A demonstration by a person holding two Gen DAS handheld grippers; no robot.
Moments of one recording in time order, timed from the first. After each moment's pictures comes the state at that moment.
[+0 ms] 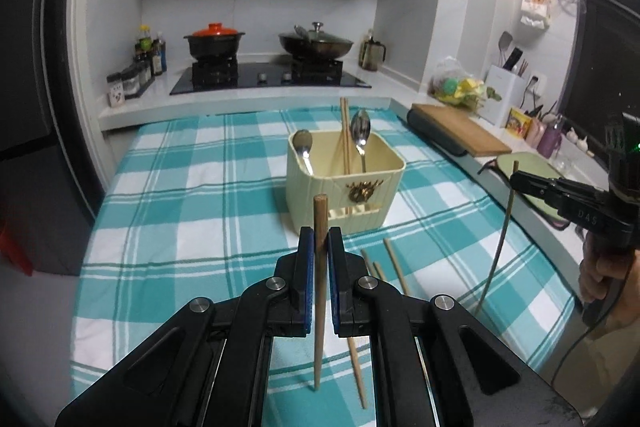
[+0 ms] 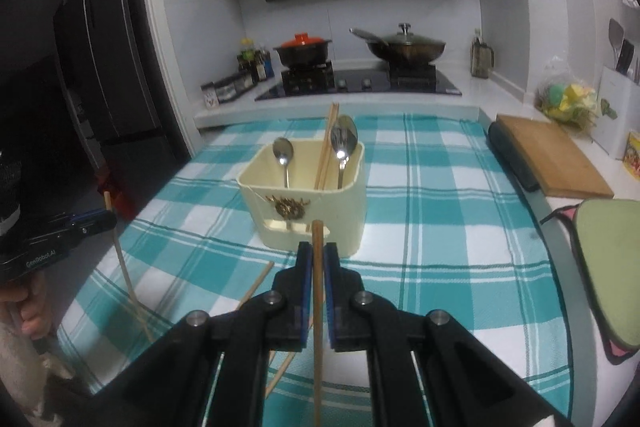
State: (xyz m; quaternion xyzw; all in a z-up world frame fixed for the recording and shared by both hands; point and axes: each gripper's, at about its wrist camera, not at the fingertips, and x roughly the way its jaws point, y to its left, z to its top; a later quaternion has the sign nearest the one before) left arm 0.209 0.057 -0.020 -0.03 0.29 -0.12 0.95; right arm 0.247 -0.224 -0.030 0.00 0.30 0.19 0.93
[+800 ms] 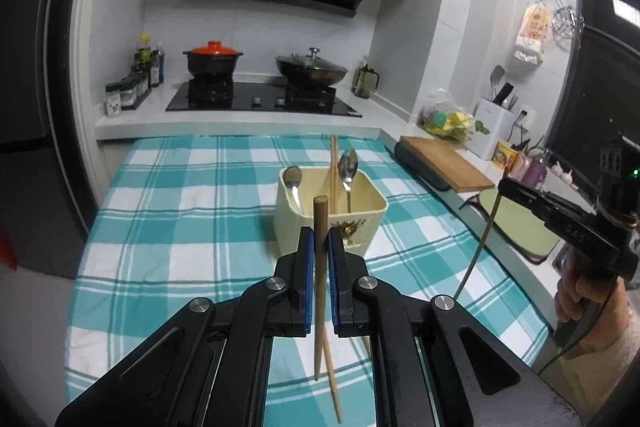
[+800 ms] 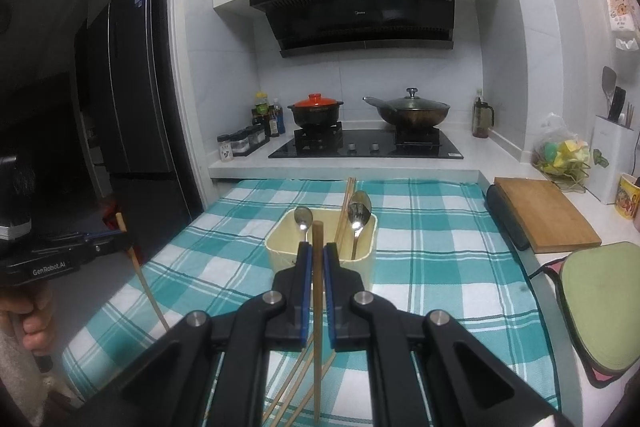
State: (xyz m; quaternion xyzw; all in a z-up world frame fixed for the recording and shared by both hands) left arm 0.211 0.068 0.018 -0.07 0.27 -0.14 0.95; right arm 0.225 -0.213 0.019 0.00 0.22 0.20 0.96
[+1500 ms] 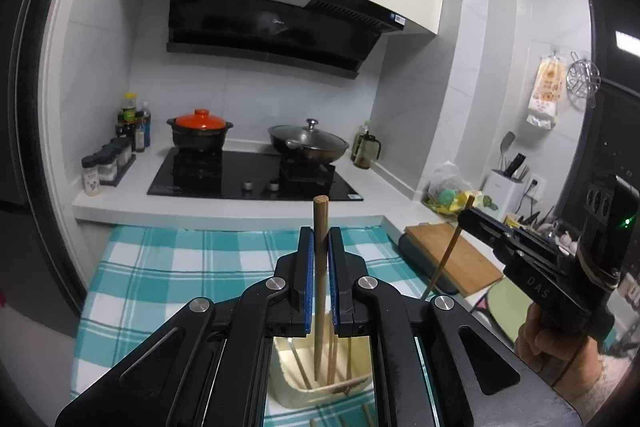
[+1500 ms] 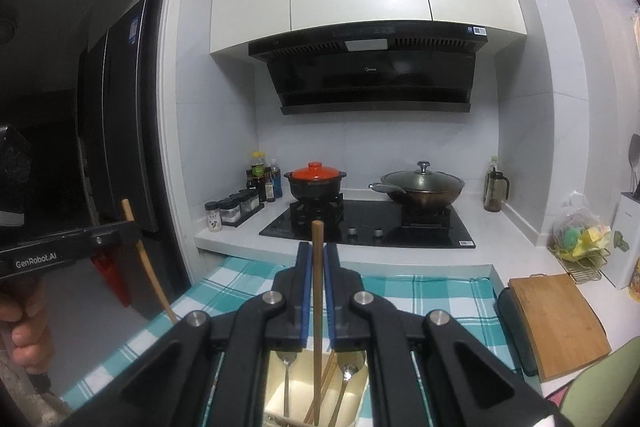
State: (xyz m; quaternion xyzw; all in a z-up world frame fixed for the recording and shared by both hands) left arm 0.366 0.055 0.113 -0.09 0.19 -0.13 0.97; right arm 0.369 -0.171 0.110 -0.01 0.13 0.20 0.97
